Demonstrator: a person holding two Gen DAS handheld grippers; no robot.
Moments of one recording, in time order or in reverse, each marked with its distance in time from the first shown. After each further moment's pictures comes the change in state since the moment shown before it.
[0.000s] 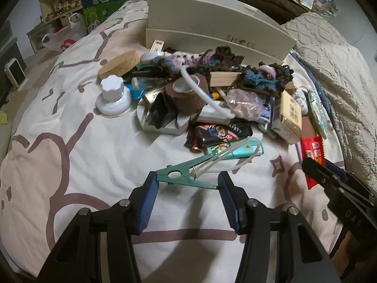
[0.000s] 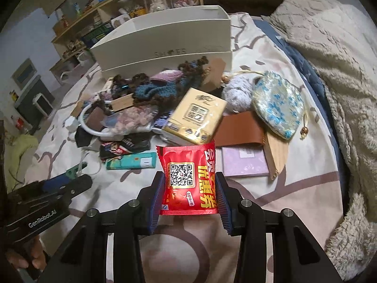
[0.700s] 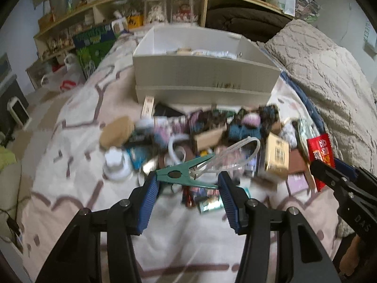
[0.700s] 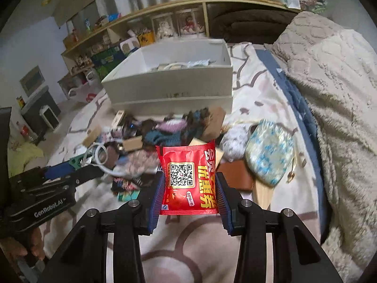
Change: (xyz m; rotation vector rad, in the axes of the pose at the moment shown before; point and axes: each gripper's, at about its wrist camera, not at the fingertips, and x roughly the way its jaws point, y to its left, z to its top) left arm -0.037 -0.032 0.048 0.114 -0.161 0.044; right arm -0.034 -0.007 0.042 -0.027 -0.153 -0.004
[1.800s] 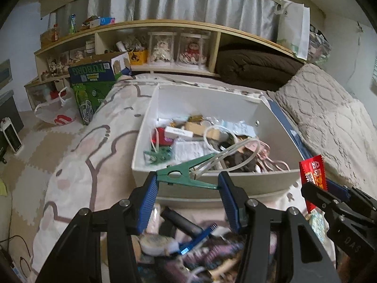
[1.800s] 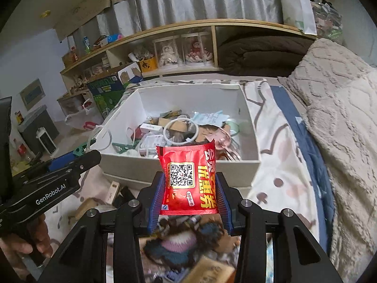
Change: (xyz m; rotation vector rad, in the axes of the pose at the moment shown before) left arm 0.046 0.040 0.147 -0.068 -0.212 -0.022; right arm 0.066 0.021 0.133 -0.040 -0.102 0.027
